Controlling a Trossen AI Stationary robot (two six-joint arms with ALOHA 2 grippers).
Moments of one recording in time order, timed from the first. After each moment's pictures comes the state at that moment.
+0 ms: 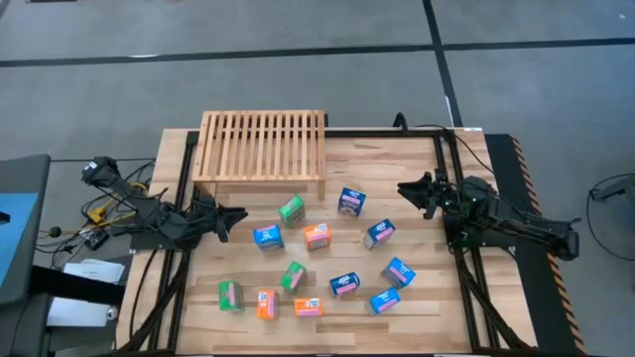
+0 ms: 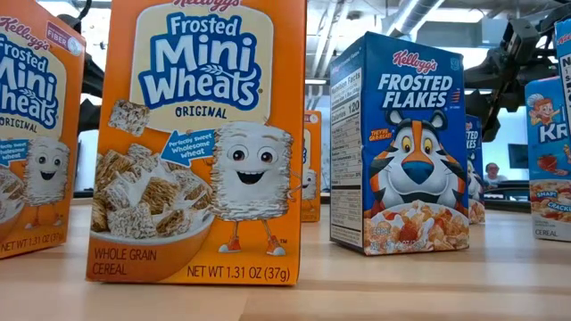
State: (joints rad) left arm -0.59 0.26 0.02 0.02 -1.00 -0.89; right arm -0.35 0.01 0.02 0.03 -0.10 0.60
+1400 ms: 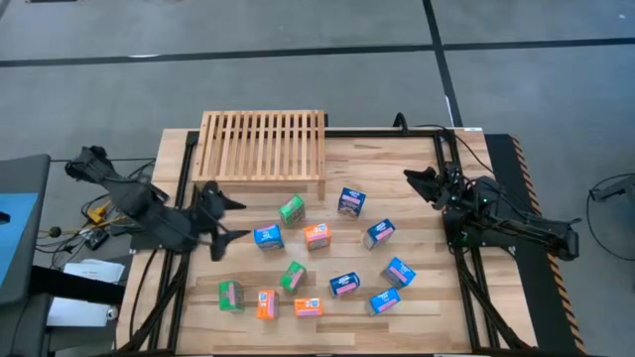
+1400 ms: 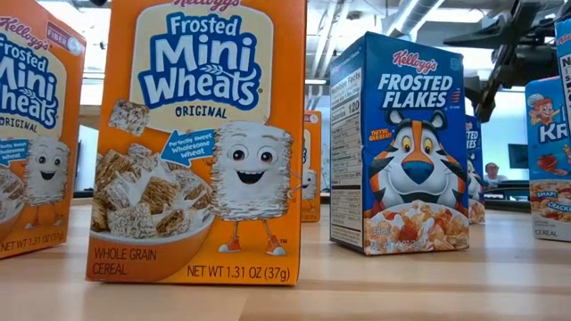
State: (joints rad) left arm -0.58 0.89 0.99 -0.71 -0.73 -0.47; right arm -0.36 0.01 0.01 0.27 -0.03 0.76
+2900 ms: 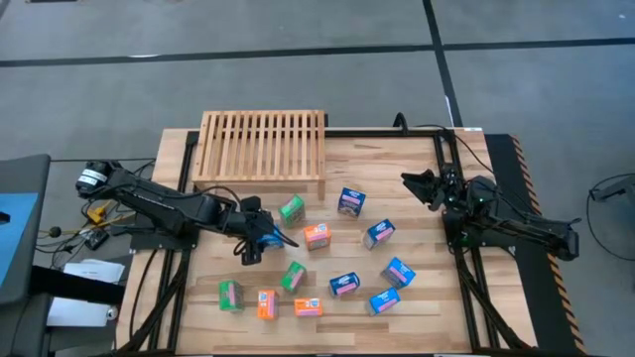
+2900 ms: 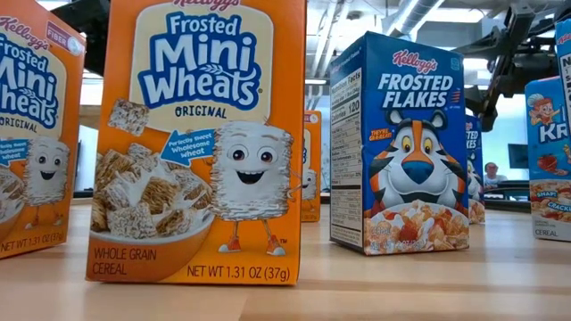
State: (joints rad) left arm -0.23 1.26 0.85 -0.59 -0.22 -0.26; right arm -0.36 0.01 0.02 0.18 -0.02 0.76
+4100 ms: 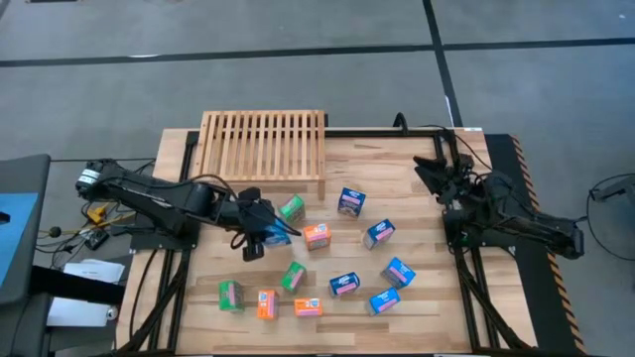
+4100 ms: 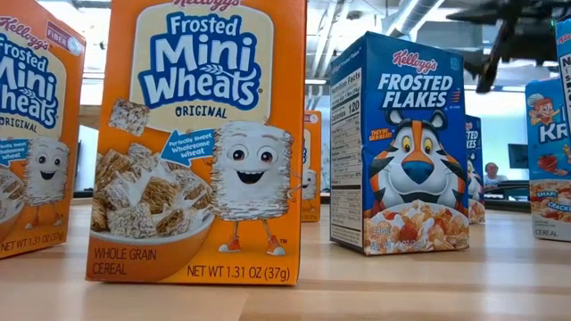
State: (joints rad) left arm -0.23 1.26 1.14 -0.80 -0.23 -0.32; right arm -0.36 0.10 0.16 0.29 0.05 0.56
